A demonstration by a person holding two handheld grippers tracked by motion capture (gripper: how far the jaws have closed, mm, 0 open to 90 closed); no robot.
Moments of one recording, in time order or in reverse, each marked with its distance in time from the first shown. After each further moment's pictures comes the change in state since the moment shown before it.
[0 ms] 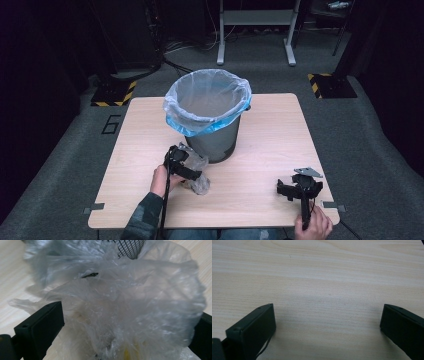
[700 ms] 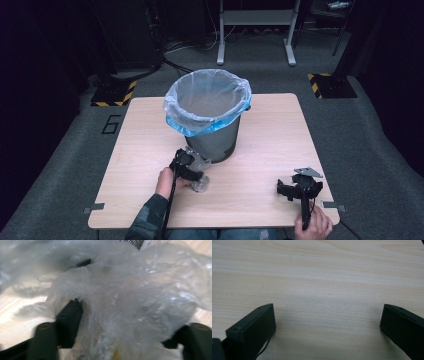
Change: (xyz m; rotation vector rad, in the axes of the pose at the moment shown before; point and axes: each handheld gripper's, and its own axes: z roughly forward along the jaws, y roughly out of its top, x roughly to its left) left arm -0.011 -0.003 0.019 0.036 0.061 0.045; right arm 0.000 0.000 0.000 0.000 0.001 -0.001
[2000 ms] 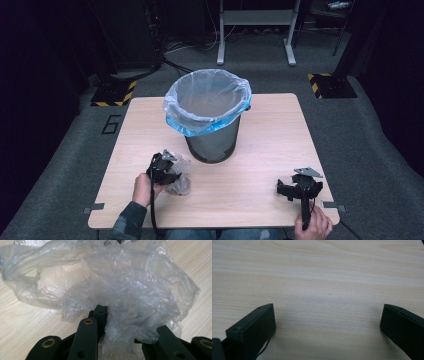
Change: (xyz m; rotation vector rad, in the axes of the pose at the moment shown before) left arm 0.023 -0.042 -0.060 -0.025 0.006 -0.009; right arm 0.001 0.000 0.000 -0.002 0.000 0.007
